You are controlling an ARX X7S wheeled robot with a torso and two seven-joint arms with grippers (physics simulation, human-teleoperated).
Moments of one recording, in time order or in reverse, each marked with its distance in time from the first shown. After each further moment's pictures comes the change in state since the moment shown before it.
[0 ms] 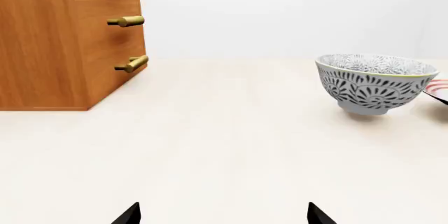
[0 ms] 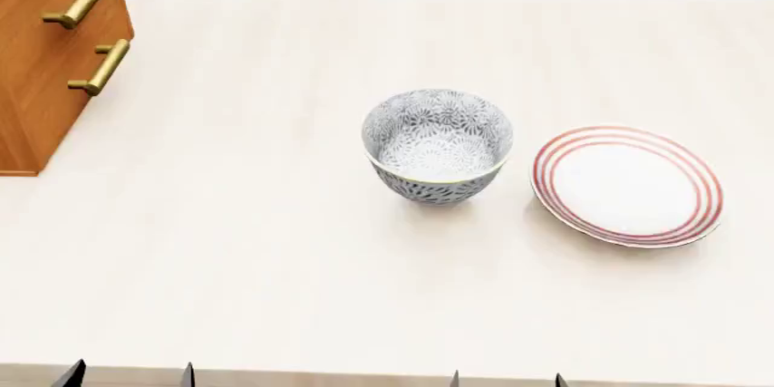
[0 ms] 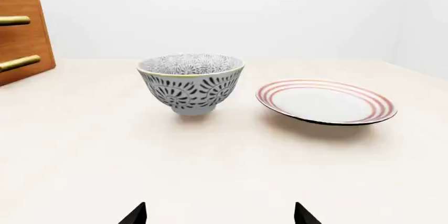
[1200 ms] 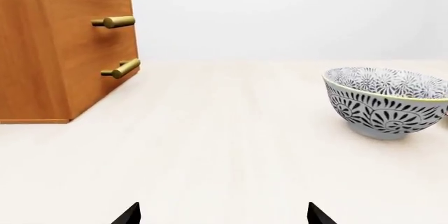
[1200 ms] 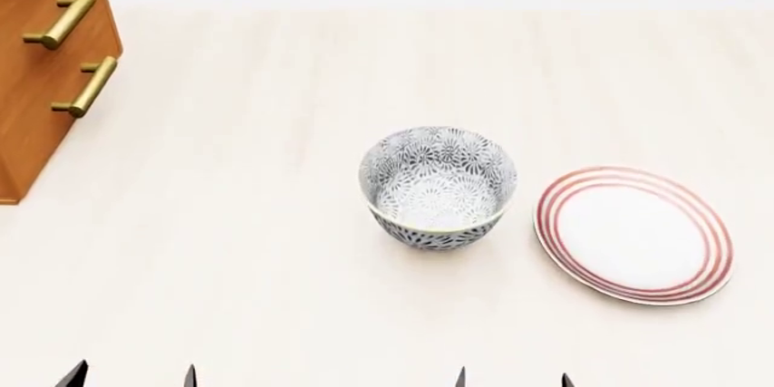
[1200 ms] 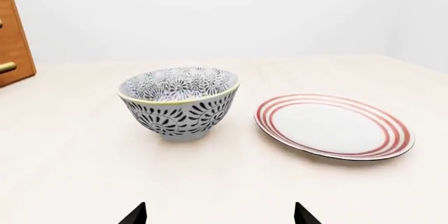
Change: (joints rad) left arm -0.003 -0.098 0.117 -0.001 -0.094 0.008 -0.110; right arm 0.010 0.090 -0.098 -0.019 0.118 0.031 0.121
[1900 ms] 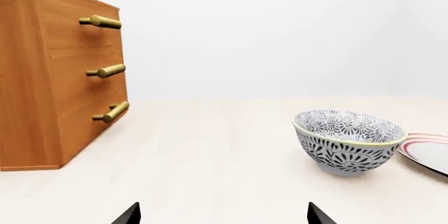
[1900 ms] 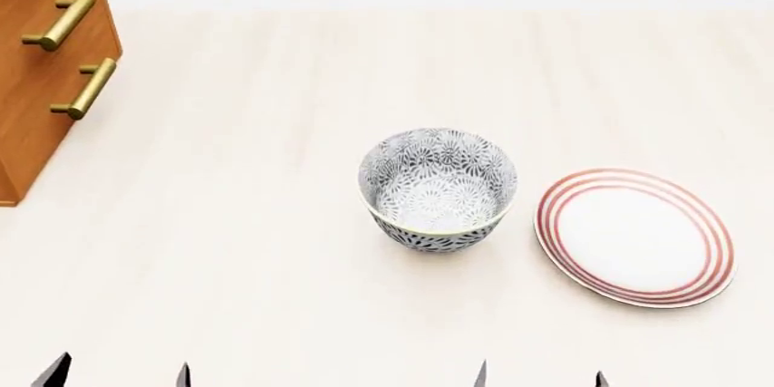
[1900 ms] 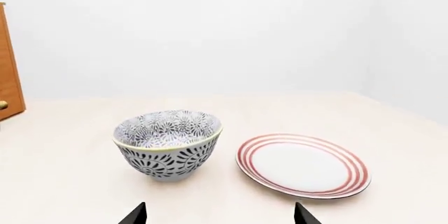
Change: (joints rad) left arm 0.124 -0.060 0.056 0.283 -0.016 -0.026 -0.038; right arm -0.121 0.050 -0.021 -0.271 -0.007 0.031 0.108
